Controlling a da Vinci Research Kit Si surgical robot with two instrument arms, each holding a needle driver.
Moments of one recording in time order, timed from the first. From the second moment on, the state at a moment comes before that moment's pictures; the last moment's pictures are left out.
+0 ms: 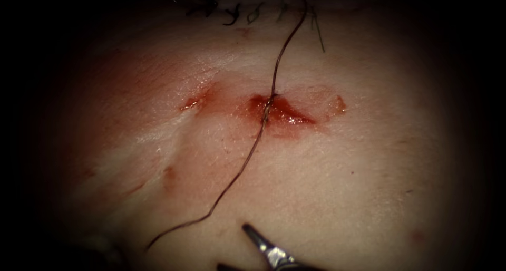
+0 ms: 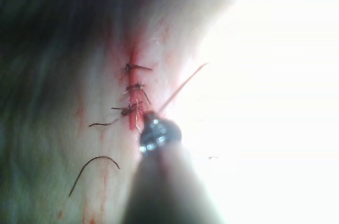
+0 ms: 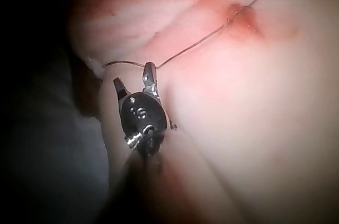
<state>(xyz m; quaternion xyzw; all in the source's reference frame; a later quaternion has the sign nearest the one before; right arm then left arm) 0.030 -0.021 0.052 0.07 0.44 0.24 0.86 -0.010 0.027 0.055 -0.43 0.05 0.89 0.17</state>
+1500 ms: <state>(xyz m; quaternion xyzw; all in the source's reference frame) 0.031 0.003 0.063 -0.02 0.47 0.30 0.83 -0.007 0.002 0.050 -0.45 0.04 0.88 0.16</state>
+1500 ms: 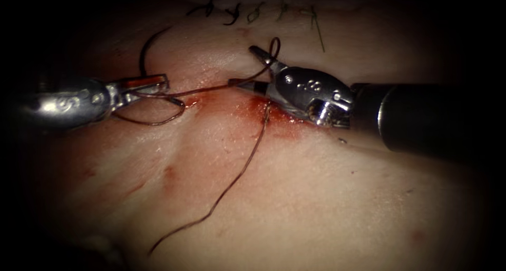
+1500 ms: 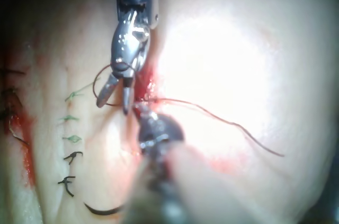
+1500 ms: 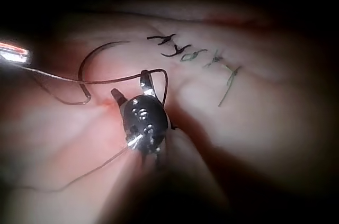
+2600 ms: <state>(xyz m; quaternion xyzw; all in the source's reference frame) 0.031 0.006 0.060 0.17 0.58 0.15 0.78 -0.013 0.002 0.069 -0.41 -0.01 0.90 0.14</state>
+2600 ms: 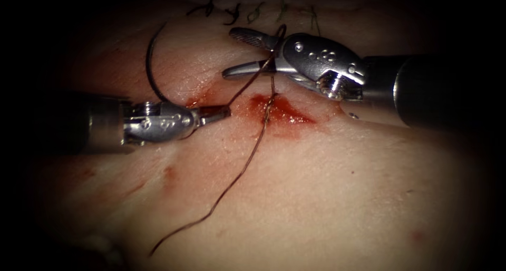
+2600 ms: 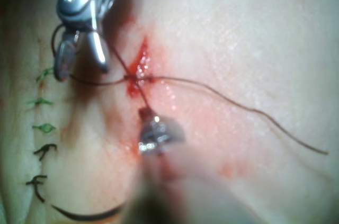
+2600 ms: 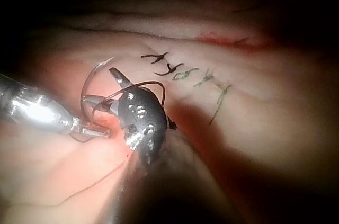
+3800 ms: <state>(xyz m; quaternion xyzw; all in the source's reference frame) 0.034 -0.005 0.062 0.38 0.48 -0.12 0.78 -0.013 0.000 0.068 -0.40 -0.04 0.91 0.11</state>
